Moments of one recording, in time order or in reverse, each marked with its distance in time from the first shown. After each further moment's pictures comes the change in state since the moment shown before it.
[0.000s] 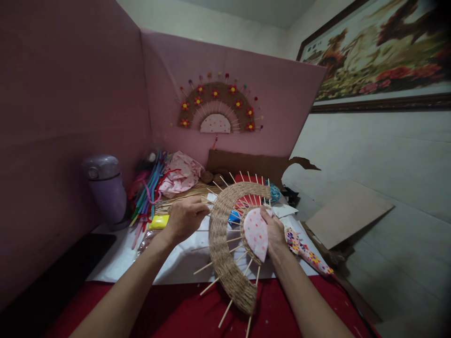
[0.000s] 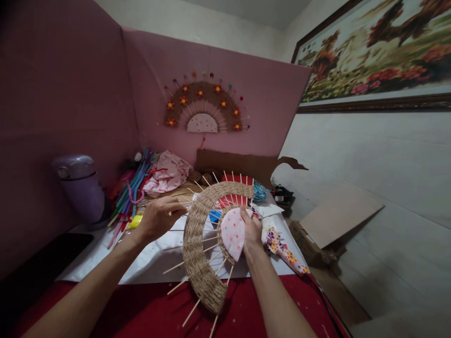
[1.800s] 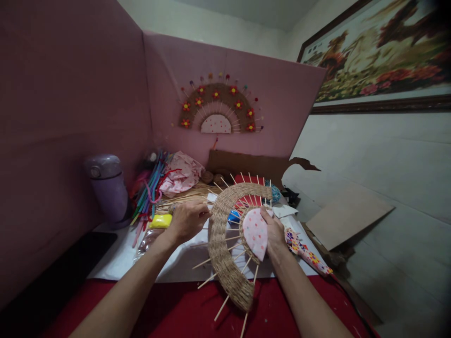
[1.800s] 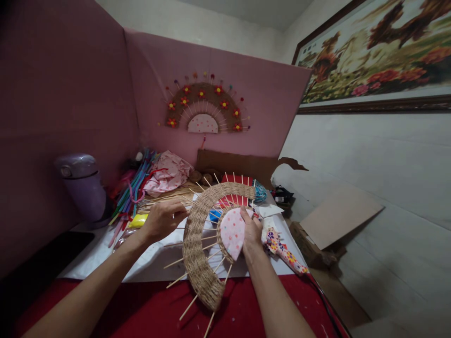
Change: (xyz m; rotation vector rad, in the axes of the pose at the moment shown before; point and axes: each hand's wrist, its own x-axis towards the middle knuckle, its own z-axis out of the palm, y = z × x) left_hand -0.002 0.008 0.002 -0.033 -0.073 -0.060; right_hand 0.005 0.004 -0.003 -0.009 0.038 -0.002
